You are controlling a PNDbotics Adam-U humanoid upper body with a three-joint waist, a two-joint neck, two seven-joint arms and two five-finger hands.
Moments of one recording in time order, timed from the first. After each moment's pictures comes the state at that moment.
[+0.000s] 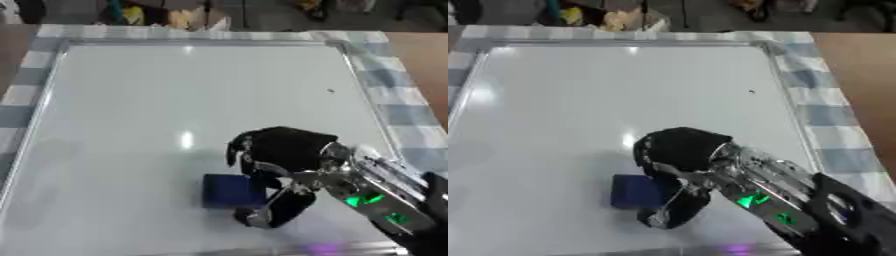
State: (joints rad) left arm -0.41 0.37 0.08 -1.98 0.12 -0.41 -0.12; right arm -0.59 -0.61 0.61 -1.98 0.79 0.16 0.67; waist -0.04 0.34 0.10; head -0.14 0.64
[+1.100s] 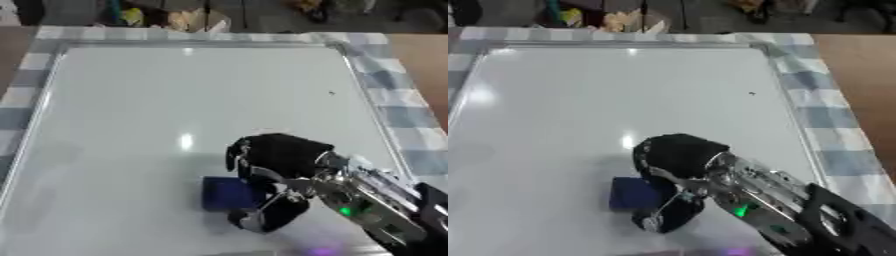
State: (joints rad) left arm -0.41 0.36 0.08 -1.98 0.12 -0.40 -0.12; right arm -0.57 -0.58 0.61 -1.98 0.84 0.21 0.64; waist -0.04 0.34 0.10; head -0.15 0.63
